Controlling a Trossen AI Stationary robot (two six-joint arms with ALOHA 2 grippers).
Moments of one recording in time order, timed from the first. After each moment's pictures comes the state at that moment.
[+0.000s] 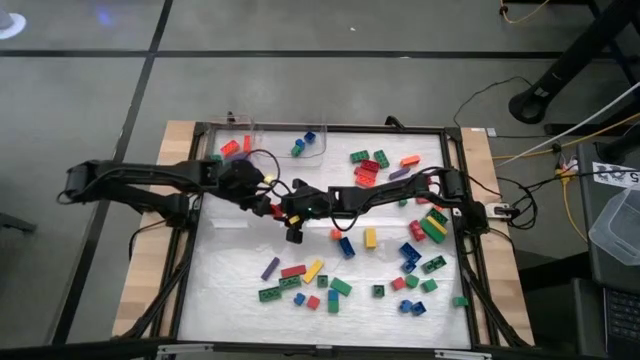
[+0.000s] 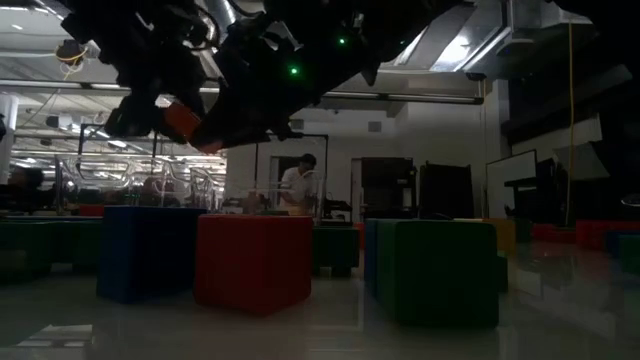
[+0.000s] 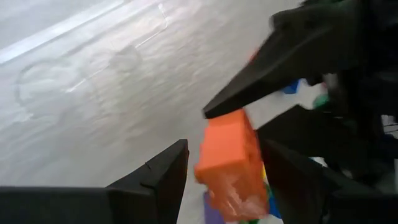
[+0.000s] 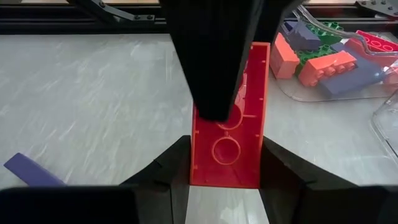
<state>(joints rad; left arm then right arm) 0.16 1.02 0.66 -0.47 0.18 -0.94 0.03 2.15 1.56 0.07 0.08 0.02</state>
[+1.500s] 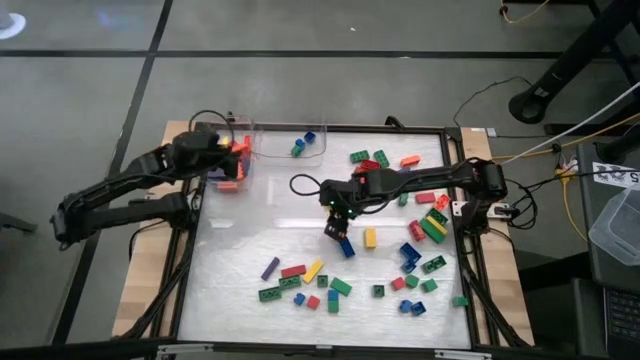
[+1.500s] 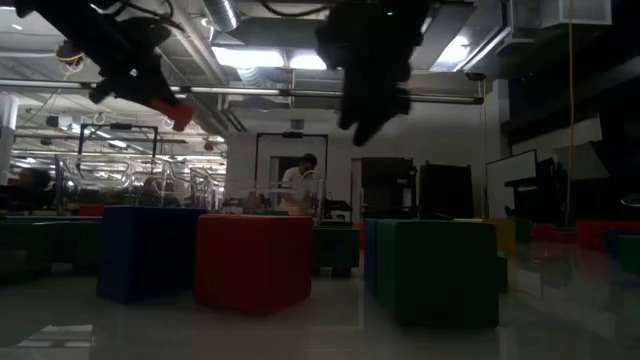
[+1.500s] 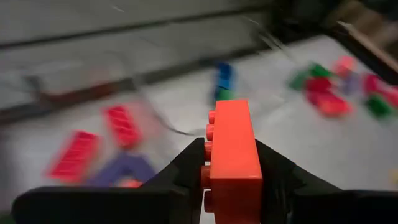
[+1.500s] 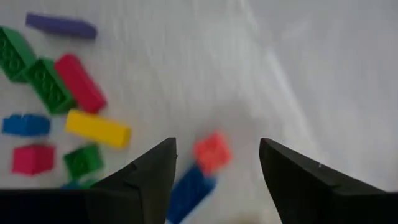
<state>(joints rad) 0.53 0.60 0.66 -0.65 -0.28 -0.46 0.03 1.85 1.56 -0.87 -0.06 0.48</state>
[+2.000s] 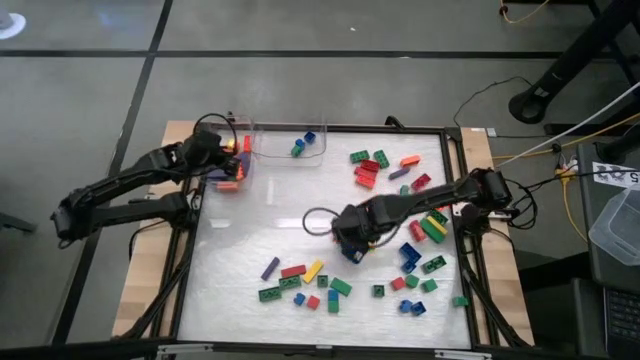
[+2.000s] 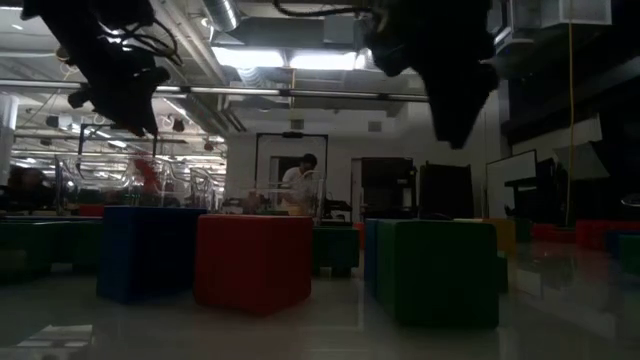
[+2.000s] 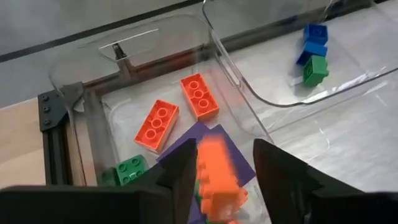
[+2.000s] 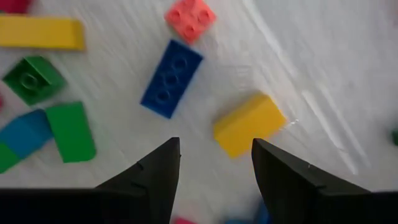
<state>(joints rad) 0.58 0.70 0.66 -0.78 -0.44 -0.42 0.23 1.85 1.56 -1.20 0.02 0.86</state>
